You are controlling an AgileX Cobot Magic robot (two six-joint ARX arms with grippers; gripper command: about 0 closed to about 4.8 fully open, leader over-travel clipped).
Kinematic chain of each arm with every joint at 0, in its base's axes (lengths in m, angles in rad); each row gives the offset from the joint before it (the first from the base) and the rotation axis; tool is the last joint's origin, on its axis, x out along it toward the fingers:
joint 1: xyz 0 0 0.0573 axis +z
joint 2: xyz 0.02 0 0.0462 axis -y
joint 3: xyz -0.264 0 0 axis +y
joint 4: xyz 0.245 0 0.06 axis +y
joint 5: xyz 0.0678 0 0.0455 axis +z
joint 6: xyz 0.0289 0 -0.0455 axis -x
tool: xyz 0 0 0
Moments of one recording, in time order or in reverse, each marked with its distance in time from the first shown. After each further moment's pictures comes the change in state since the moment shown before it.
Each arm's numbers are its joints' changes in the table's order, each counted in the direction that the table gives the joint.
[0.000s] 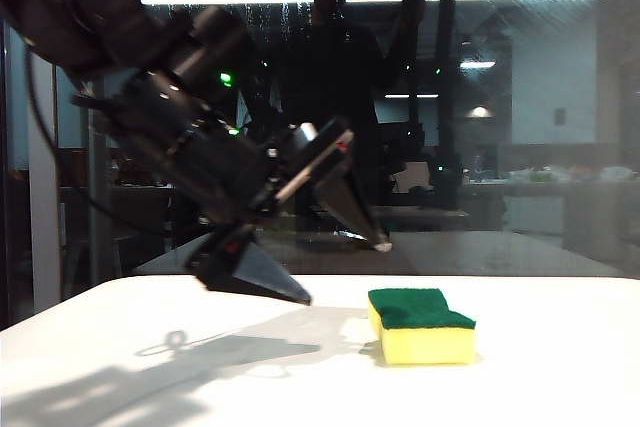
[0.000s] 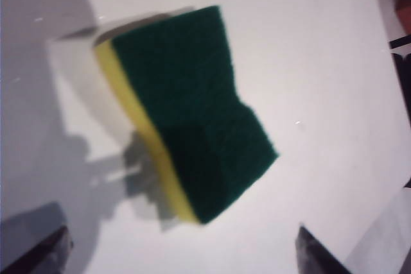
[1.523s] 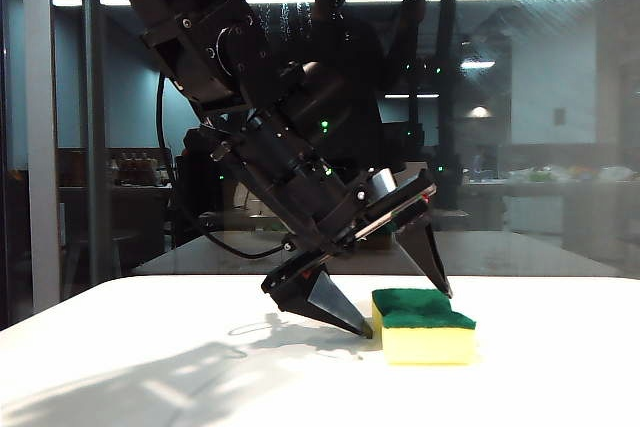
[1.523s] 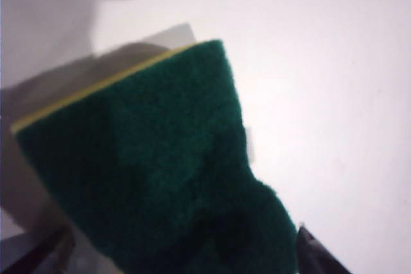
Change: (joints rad) left arm -0.066 -0.283 -0.359 0.234 0.066 -0.042; right arm 0.000 -0.032 0.002 0.000 -0.001 0.000
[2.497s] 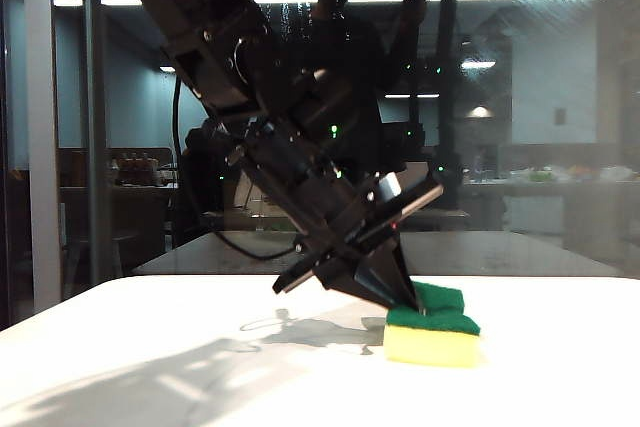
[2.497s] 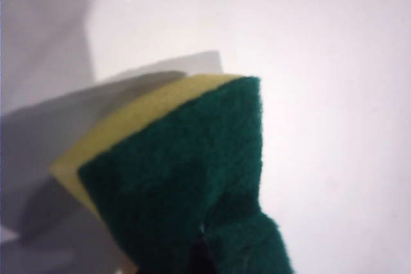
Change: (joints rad) left arm 0.002 -0.043 -0.080 0.037 -0.035 0.011; right arm 0.000 0.002 0.000 0.000 0.000 0.000
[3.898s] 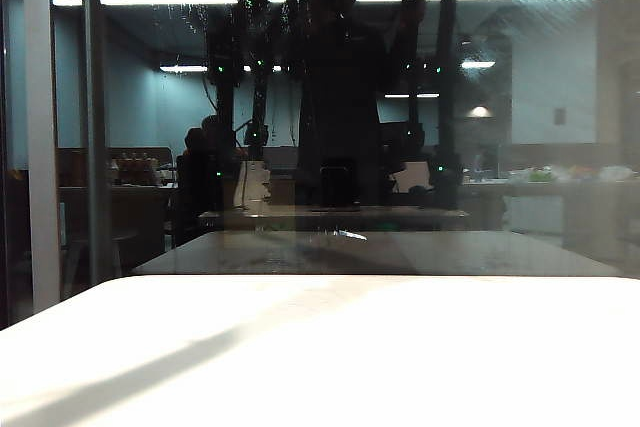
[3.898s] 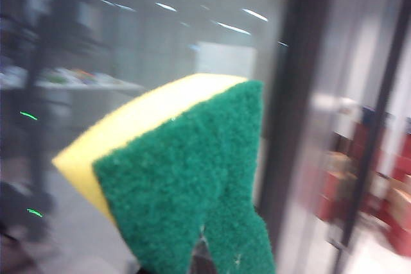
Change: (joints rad) left arm 0.160 0.400 -0.675 -0.176 0.062 -0.240; right arm 0.000 0.000 0.000 0.009 0.001 0.000
